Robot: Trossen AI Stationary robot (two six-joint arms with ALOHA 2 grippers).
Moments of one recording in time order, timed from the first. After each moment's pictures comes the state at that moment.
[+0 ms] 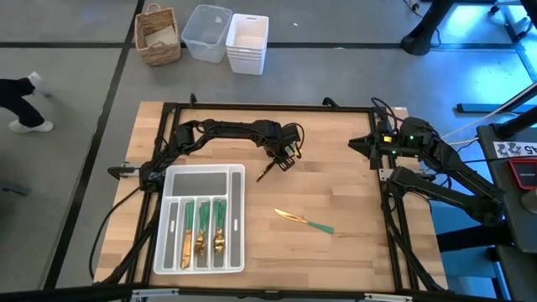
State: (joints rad) left arm 0.26 2.28 1.82 -0.84 -0.09 -0.38; right arm -0.59 0.42 0.65 -0.58 -0.34 0.31
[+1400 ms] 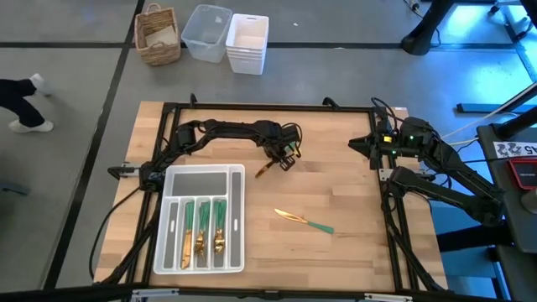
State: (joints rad) left arm 0.27 2.30 1.81 -0.83 -0.06 -0.47; right arm -0.59 0.42 0.65 -0.58 -0.34 0.31
